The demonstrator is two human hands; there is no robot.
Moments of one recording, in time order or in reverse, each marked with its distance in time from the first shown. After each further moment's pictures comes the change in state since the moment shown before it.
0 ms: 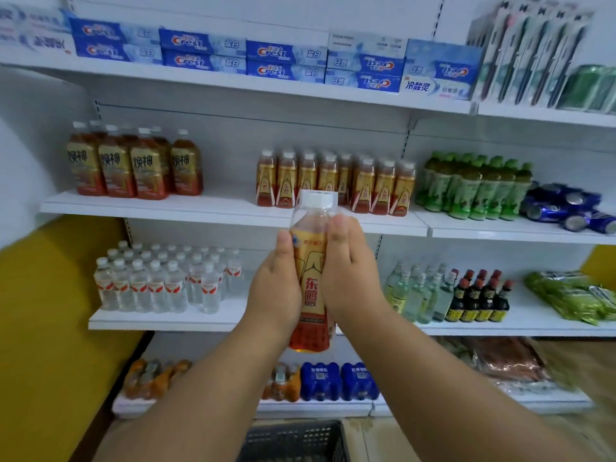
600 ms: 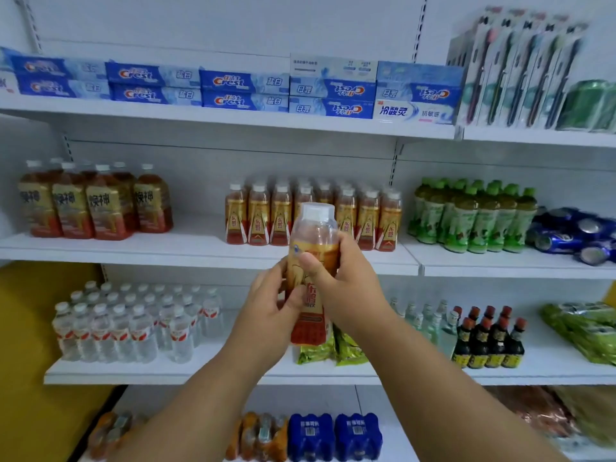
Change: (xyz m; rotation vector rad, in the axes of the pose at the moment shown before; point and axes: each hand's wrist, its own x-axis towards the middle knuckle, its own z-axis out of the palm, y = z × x) left_hand 0.101 -0.026 0.088 0.288 -0.108 0.189; right_hand 0.136 0.079 -0.078 -0.023 -0.174 -0.039
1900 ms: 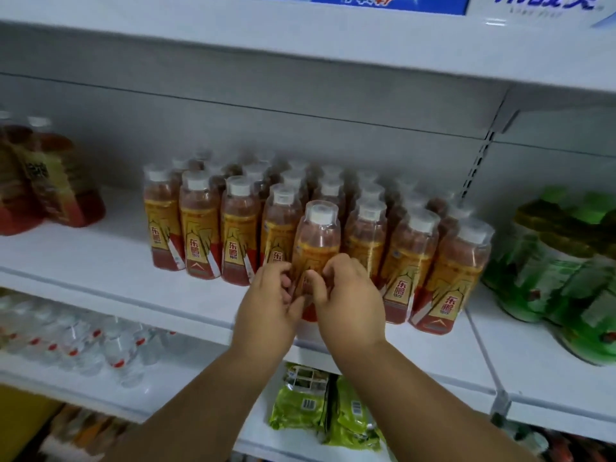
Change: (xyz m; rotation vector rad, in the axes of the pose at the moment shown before) left_hand 0.336 -0.158 0.145 0.417 0.347 -0.051; right_hand 0.310 0.246 -0.011 -0.508 -0.022 -0.092
